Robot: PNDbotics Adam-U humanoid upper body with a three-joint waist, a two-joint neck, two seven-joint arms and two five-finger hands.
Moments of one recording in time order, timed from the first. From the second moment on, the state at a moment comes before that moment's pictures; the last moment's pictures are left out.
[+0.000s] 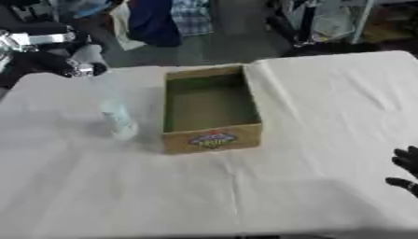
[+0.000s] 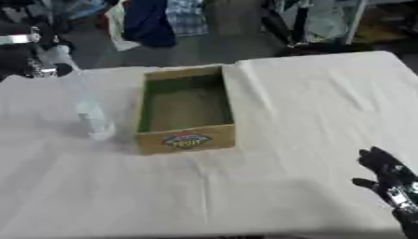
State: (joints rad) left arm -0.51 1.00 -0.15 -1.40 -0.32 -0.16 -0.62; right arm 0.03 -0.19 -0.09 -1.76 -0.09 -0.13 0.54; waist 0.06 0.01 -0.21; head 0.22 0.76
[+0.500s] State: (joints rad) left arm -0.50 1.01 -0.14 -1.40 -0.31 -0.16 -0.61; right arm 0.03 -0.19 -0.09 -1.76 -0.09 -0.13 0.54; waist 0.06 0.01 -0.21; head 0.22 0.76
